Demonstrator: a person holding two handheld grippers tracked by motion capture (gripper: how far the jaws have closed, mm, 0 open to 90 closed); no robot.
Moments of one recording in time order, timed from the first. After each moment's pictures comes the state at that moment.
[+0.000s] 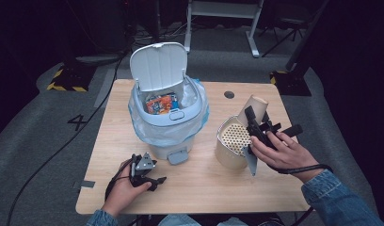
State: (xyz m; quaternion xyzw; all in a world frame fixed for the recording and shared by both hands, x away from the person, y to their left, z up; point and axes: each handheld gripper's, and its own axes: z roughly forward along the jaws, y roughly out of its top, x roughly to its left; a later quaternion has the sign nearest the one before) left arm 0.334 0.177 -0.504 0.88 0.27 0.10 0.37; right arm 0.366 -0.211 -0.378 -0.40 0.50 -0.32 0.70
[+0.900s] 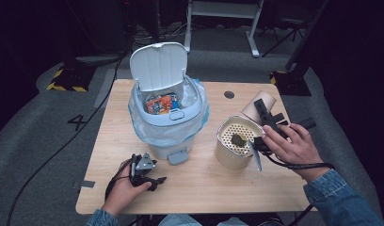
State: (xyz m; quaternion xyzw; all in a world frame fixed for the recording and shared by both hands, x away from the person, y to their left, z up) left arm 0.335 0.177 -0.504 0.88 0.27 0.10 0.37; right arm 0.366 -0.224 -0.345 -0.30 0.61 -0.16 0.71
